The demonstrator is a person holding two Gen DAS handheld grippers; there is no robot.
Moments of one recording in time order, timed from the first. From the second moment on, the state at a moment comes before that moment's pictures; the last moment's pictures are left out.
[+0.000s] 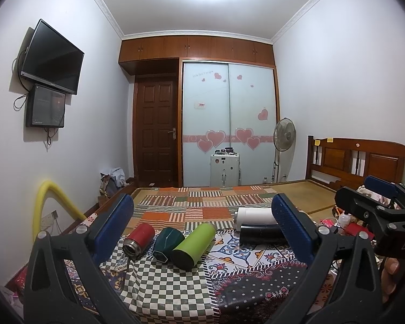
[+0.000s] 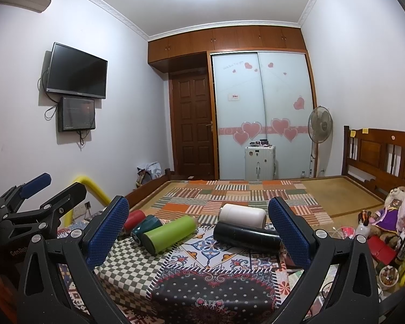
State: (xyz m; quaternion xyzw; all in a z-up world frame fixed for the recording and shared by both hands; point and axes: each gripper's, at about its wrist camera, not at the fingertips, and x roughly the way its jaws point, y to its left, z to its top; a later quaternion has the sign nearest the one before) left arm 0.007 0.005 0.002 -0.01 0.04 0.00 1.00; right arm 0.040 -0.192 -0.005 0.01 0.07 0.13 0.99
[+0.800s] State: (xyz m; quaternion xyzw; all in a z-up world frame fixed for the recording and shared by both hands) left arm 0.072 0.055 -0.058 -0.02 0.12 0.03 0.99; right arm 0.135 -0.145 -0.037 -0.05 0.18 0.14 0.97
